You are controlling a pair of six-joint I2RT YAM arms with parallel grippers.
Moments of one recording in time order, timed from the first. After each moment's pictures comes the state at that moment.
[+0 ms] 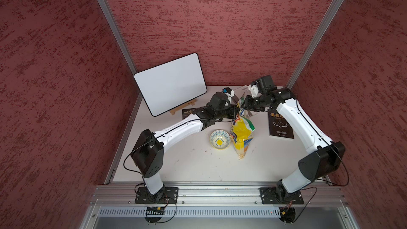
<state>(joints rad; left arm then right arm) -0.79 1.73 1.44 -0.16 0.20 -0.61 0.31 1.61 1.67 -1.04 -0.22 0.40</state>
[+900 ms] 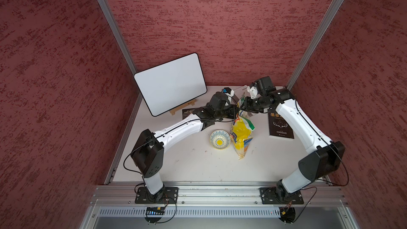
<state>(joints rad) -0.79 1.73 1.44 -0.16 0.20 -0.61 0.33 1.61 1.65 -1.04 -0.27 0.42</state>
